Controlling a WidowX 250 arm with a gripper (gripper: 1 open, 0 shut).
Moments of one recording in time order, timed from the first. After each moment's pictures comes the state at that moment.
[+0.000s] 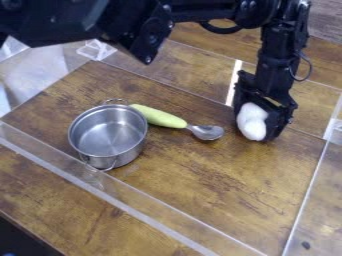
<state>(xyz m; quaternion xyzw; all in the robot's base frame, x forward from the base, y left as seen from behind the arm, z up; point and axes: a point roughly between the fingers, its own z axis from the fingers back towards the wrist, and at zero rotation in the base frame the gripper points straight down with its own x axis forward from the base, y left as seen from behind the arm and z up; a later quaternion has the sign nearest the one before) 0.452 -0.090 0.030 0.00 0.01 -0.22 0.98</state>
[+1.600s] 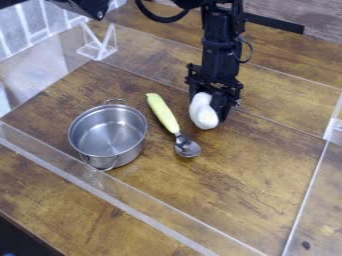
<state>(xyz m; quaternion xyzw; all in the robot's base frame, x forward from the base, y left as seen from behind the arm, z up) 0.418 -0.022 0.037 -0.04 0.10 -0.17 0.98</state>
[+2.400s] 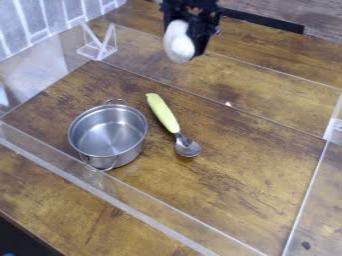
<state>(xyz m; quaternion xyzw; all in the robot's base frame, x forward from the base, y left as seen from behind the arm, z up) 0.411 0.020 0.139 0.01 0.03 -0.15 0.99</state>
